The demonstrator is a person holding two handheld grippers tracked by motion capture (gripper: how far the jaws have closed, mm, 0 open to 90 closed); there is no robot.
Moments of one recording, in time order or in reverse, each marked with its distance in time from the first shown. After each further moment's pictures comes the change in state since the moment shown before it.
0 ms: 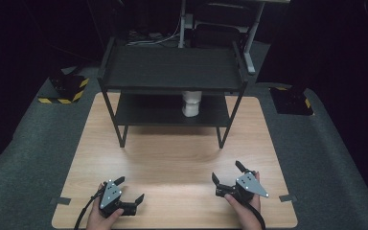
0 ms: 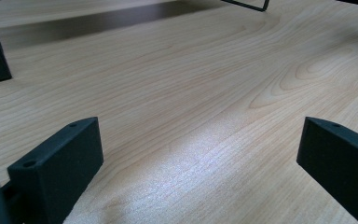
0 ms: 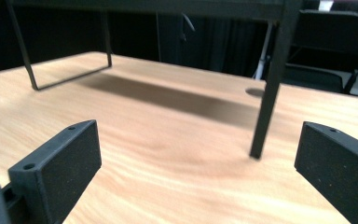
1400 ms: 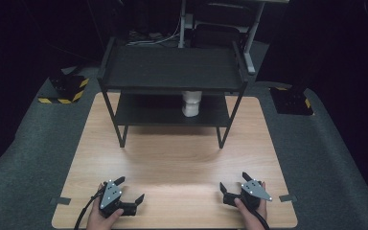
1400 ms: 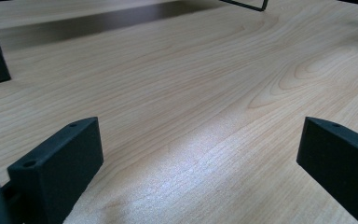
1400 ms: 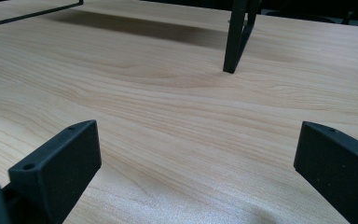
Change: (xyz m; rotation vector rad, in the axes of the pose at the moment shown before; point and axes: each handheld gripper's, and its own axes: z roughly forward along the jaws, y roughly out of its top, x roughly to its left) left arm 0.000 -0.001 0.000 -0.004 0.000 0.008; right arm -0.015 -0.015 -0.011 0.176 -0.038 0.026
